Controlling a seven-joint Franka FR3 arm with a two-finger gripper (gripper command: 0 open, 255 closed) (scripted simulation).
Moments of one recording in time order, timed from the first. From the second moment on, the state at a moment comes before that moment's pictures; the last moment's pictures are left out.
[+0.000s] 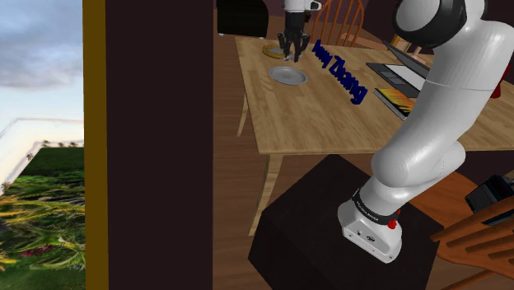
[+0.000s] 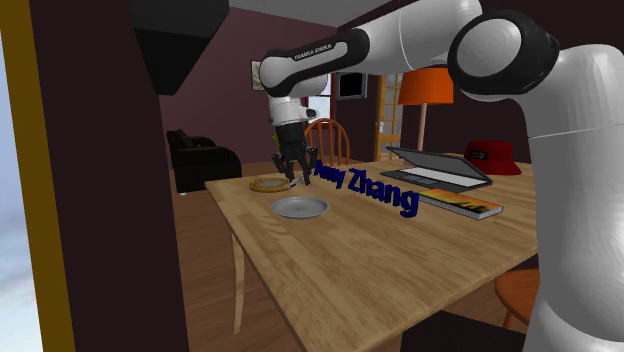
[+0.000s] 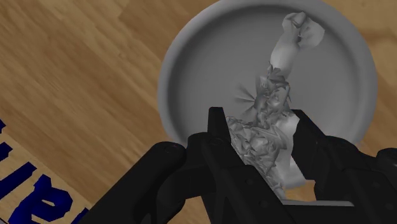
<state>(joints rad) -0.40 0.27 0.17 -1.48 -0.09 1.54 1.24</state>
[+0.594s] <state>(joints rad) -0.40 0.28 0.16 -1.58 -0.09 1.66 1.25</state>
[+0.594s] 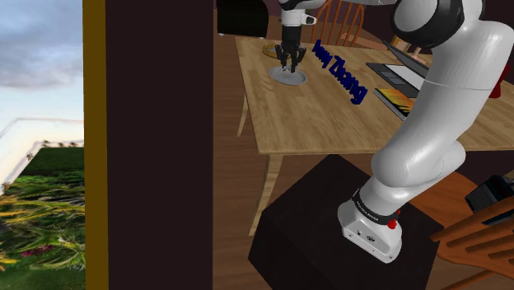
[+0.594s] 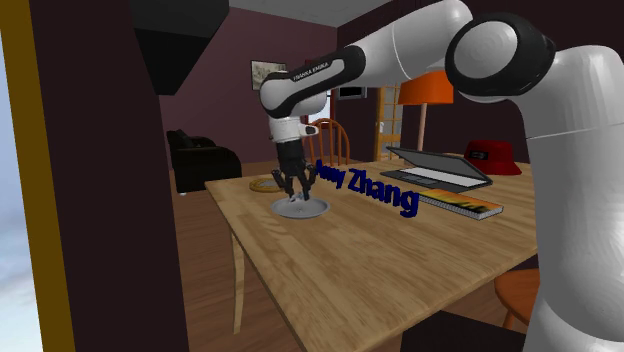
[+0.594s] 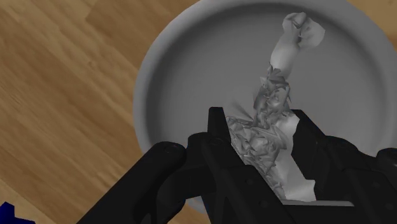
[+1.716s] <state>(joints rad) -0.41 0.28 0.16 -1.57 -0.09 1.65 1.24</state>
